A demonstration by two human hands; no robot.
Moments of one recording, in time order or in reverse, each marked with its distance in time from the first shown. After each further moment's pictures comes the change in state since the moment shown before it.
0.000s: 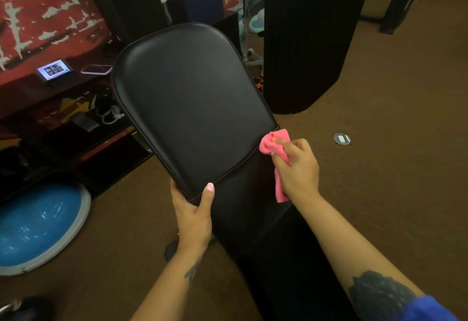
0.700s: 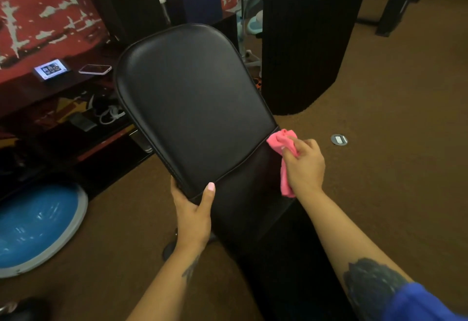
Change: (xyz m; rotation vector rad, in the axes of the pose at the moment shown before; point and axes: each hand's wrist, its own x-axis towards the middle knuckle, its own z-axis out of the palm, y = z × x) left_hand 0.000 0.003 -0.004 0.017 -0.059 -0.038; right_hand 0.009 0.009 -0.002 -0.007 0.081 0.147
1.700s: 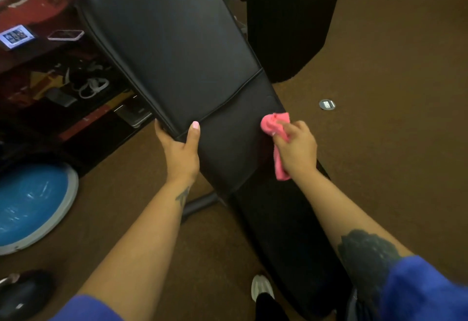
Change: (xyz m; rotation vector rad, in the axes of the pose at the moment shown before) left_hand 0.004 -0.008 0.005 -0.024 0.019 0.095; right_hand -0.068 0.053 -0.010 -0.129 -0.095 -0.010
